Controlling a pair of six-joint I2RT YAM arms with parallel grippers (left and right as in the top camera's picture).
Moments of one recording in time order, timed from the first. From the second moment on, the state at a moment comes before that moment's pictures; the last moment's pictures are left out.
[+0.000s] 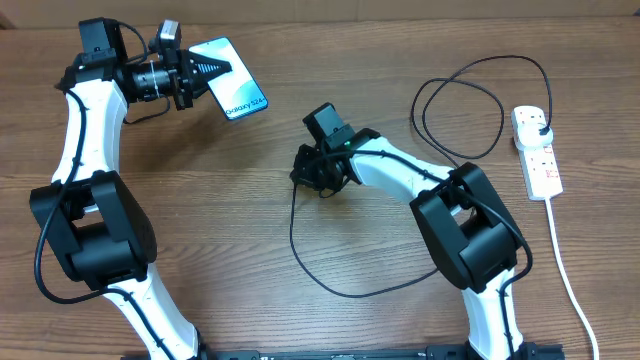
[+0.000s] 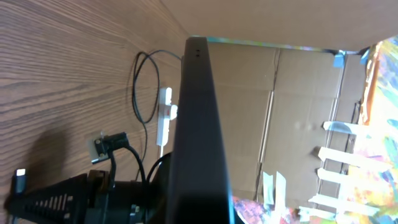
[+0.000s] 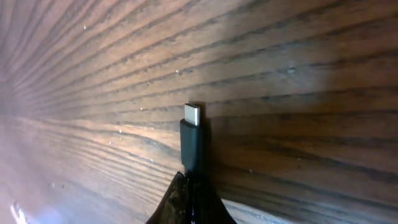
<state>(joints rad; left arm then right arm) 0.22 2.10 1.79 -0.76 1.36 -0.55 0.60 2.18 1.46 -0.43 -0.38 0.88</state>
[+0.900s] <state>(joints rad) 0.14 2.10 1.79 -0.78 1.52 -0.44 0.47 1.66 1.42 -0.81 -0.69 0.37</state>
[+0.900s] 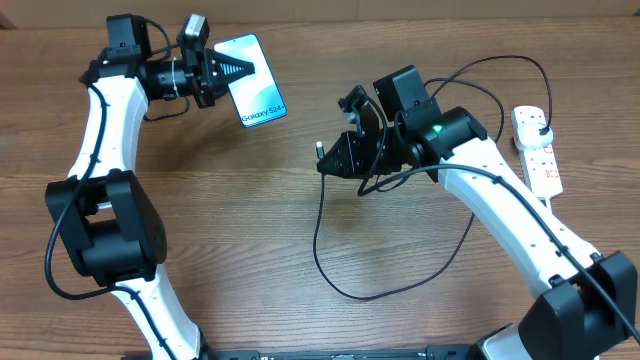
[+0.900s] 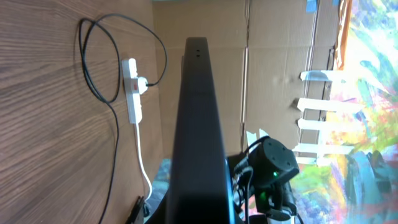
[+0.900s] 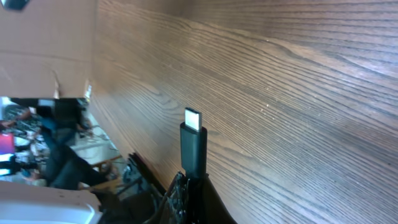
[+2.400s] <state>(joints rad) 0.03 2.10 1.79 -0.81 1.50 -0.36 0.53 1.66 1.42 -0.63 -0.71 0.38</state>
